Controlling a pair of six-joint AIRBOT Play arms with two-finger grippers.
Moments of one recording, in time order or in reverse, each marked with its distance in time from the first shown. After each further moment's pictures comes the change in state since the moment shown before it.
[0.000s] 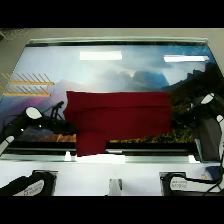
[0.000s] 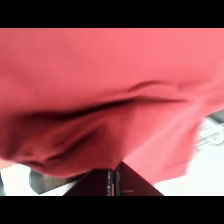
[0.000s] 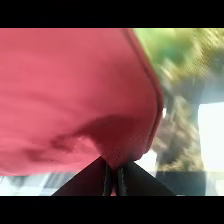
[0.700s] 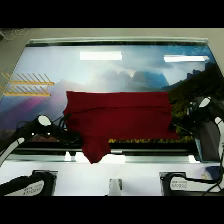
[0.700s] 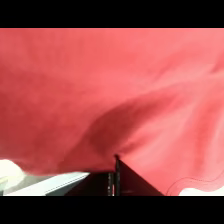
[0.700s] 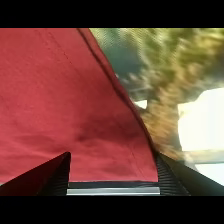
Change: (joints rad) left arm -0.061 -0.110 -0.158 -0.016 0.073 -0.036; right arm -0.006 -0.011 -0.080 -0.097 -0.011 0.033
